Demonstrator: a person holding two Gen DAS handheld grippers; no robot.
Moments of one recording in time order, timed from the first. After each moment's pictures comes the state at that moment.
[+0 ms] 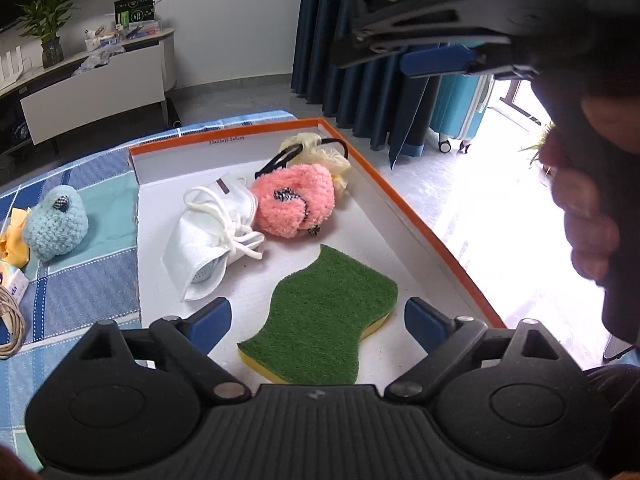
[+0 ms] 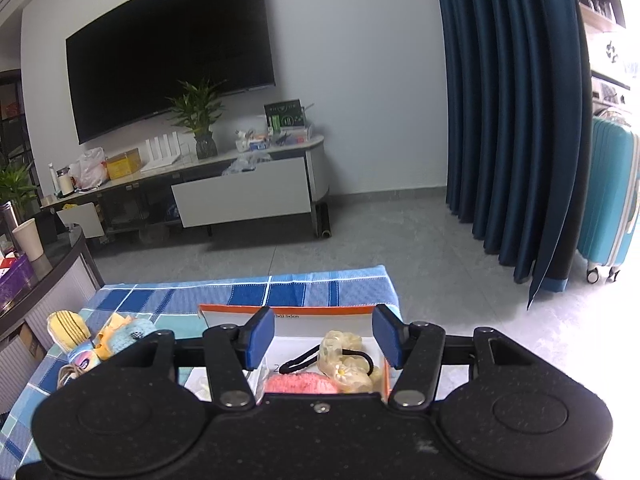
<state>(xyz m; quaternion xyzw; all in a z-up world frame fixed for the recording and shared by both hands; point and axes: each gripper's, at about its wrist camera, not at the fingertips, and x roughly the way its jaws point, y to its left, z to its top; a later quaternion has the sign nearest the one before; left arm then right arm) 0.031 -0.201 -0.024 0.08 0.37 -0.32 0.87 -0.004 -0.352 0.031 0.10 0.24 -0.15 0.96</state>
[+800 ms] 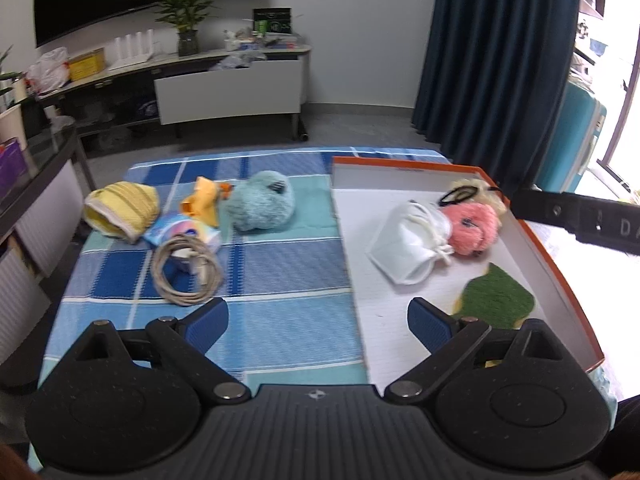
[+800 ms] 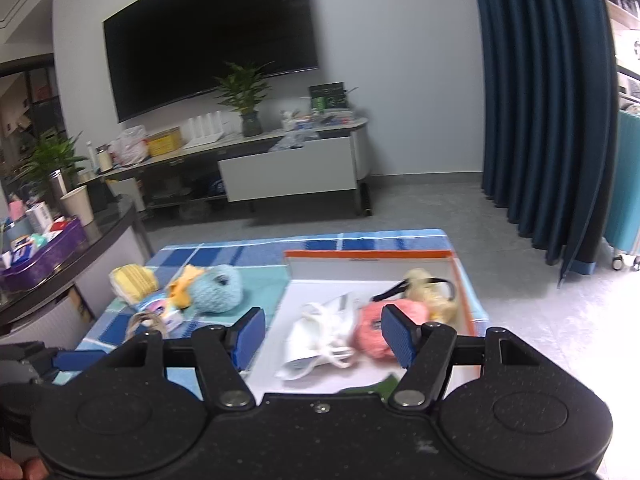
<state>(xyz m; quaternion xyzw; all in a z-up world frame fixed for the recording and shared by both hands) 0.030 -0.080 0.009 0.04 0.36 -0.16 0.92 -0.031 -0.263 0.023 0.10 0.26 -0.09 0.96</state>
